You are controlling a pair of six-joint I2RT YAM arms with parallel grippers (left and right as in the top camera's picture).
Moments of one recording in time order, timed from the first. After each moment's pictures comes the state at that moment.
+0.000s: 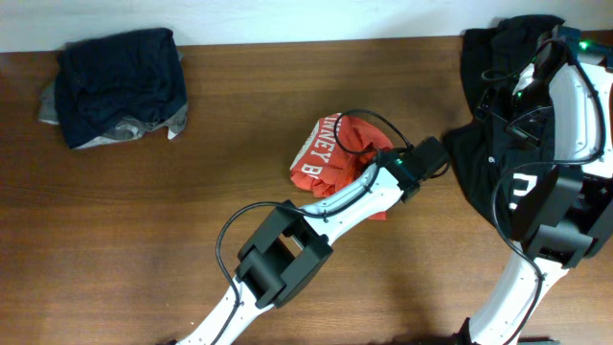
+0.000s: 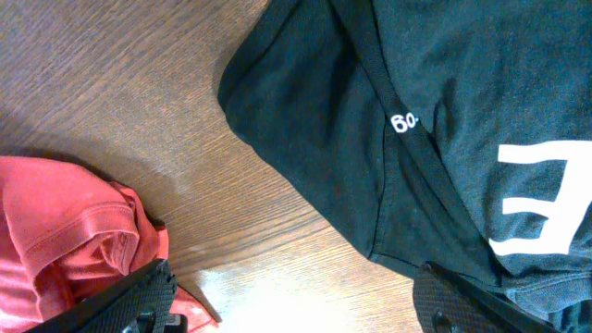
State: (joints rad) left arm -0.93 2.45 2.03 -0.85 -0.43 0.18; right arm -0.31 2.19 2.09 -1.44 -0.19 0.23
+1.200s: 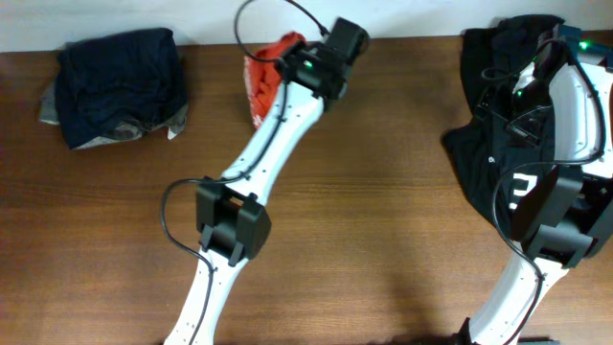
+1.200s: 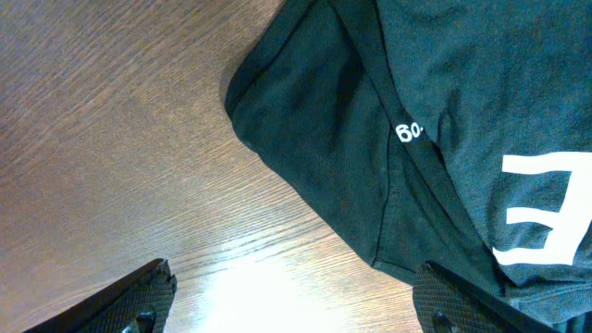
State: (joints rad) left arm -0.54 2.50 2.60 -1.06 -0.79 0.43; right arm -0.31 2.19 2.09 -1.42 -0.19 0.23
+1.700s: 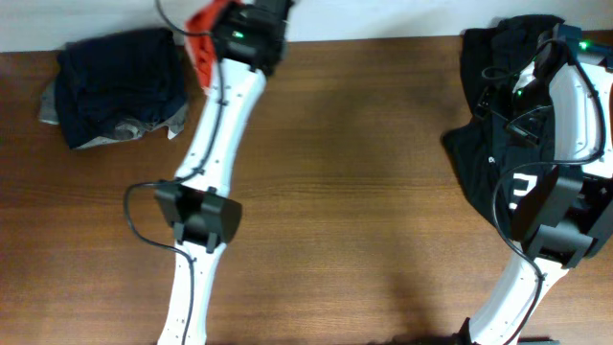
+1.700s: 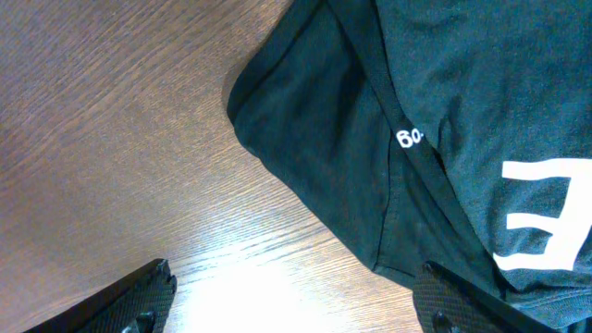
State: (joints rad) left arm -0.33 2.50 2.80 -1.07 -0.80 0.51; right arm -0.31 2.19 2.09 -1.41 -0.20 0.23
